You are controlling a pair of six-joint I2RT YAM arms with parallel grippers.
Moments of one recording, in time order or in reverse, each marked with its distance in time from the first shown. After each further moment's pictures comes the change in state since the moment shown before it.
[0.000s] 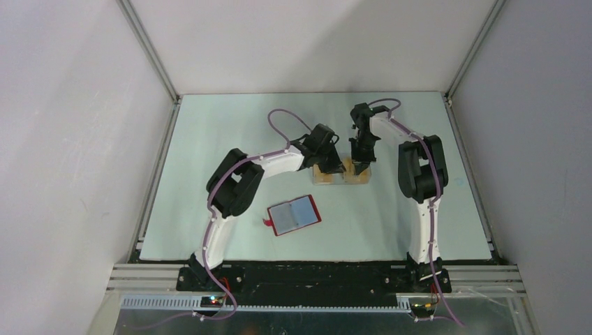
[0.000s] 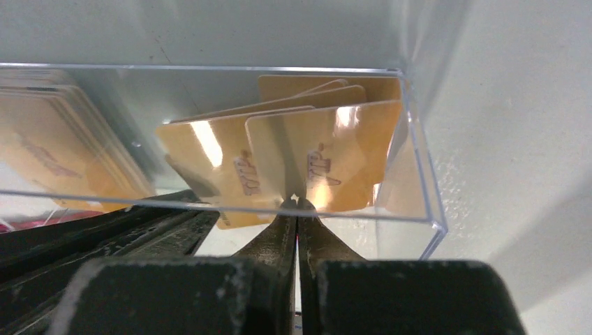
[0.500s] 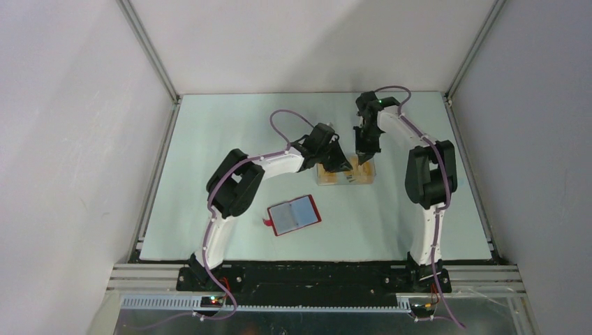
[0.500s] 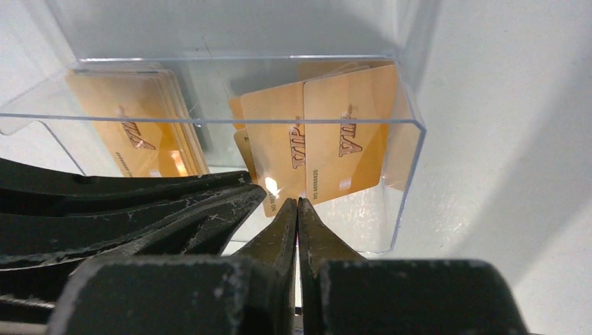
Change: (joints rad) left arm -0.004 -0.008 -0.043 0.150 0.092 -0.017; right arm -0.014 -0.101 0.032 -0.018 0.035 0.002
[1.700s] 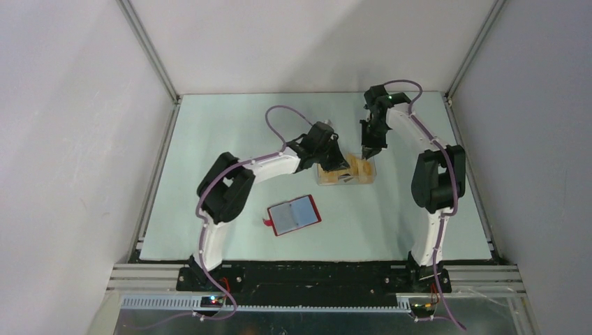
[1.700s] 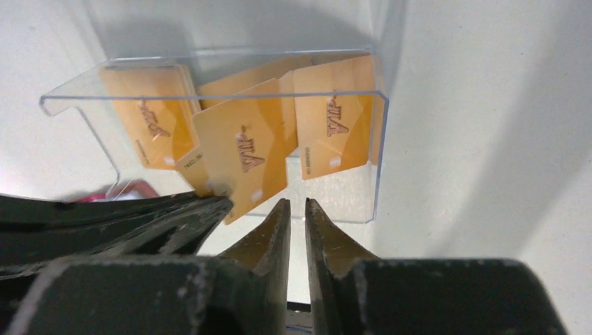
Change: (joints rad) left arm -0.014 -0.066 -0.034 -0.019 -0.044 0.021; right arm -0.038 -0.063 0.019 -0.020 0.005 -0.002
